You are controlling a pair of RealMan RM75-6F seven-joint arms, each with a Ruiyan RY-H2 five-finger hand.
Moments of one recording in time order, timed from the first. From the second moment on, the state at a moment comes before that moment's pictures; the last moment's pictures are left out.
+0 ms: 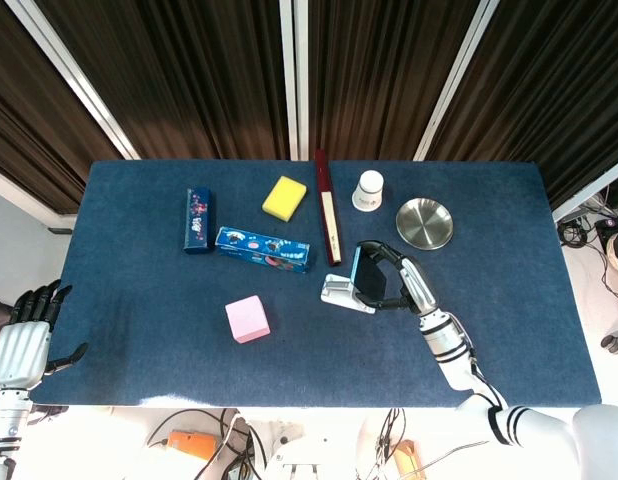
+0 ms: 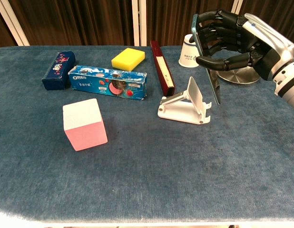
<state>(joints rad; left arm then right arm) -0.05 -1.23 -0.02 -1.50 1.45 1.45 0.02 0.58 -1.76 0.15 -1.11 -1.60 1.36 0.85</state>
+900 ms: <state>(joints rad) -0.05 -1.22 -0.02 -1.51 1.45 1.45 0.02 0.65 -1.94 0.12 -0.77 -1.62 1.40 1.11</state>
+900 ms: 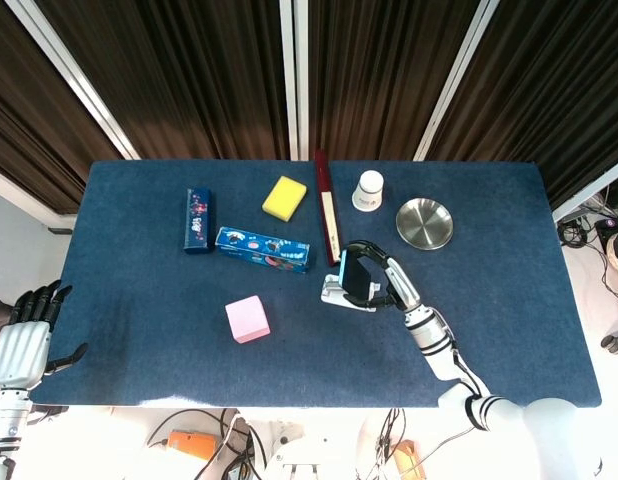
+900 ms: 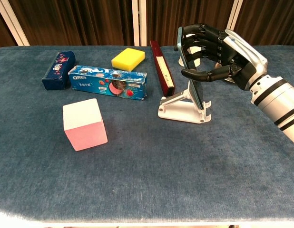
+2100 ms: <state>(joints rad) -0.07 -1.22 -0.03 -1.49 1.45 1.43 -0.01 0.57 -1.71 0.09 -1.02 -1.59 1.44 0.62</state>
